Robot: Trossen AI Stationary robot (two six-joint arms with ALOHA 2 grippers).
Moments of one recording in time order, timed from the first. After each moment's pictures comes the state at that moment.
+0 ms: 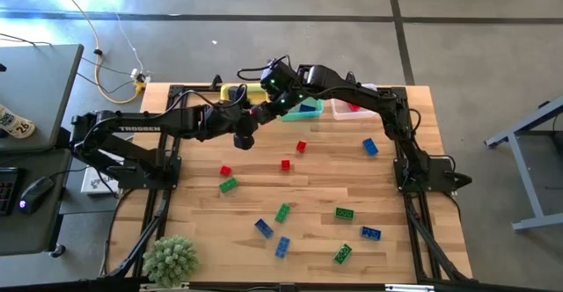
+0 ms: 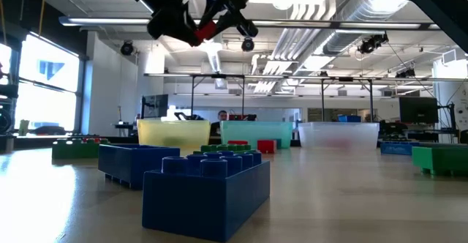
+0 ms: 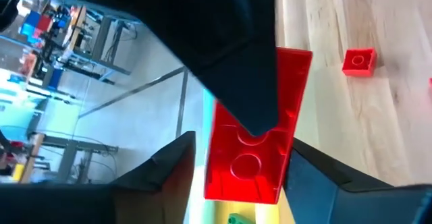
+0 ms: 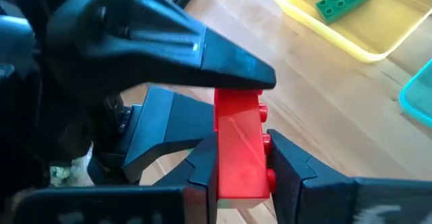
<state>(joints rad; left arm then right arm) 0.27 1.26 1.00 -0.33 -0.48 0.63 -0.27 2.15 2.36 -1.09 -0.19 0.62</state>
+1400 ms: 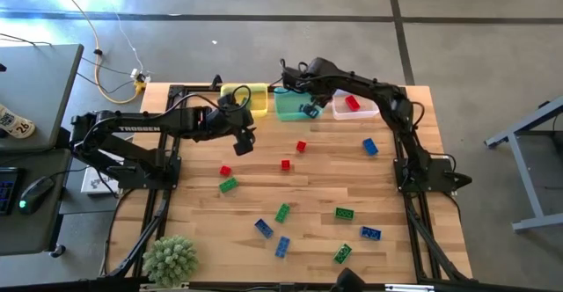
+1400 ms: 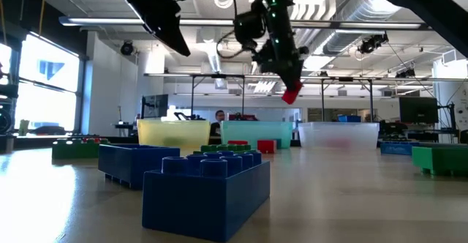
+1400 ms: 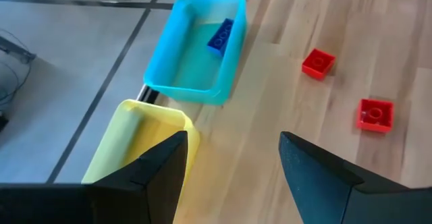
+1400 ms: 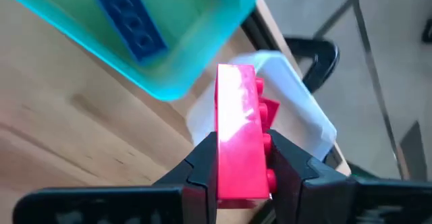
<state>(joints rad) 0.27 1.26 1.00 -0.53 -0.42 0.08 -0.46 2.15 2.08 -1.57 0.47 0.26</state>
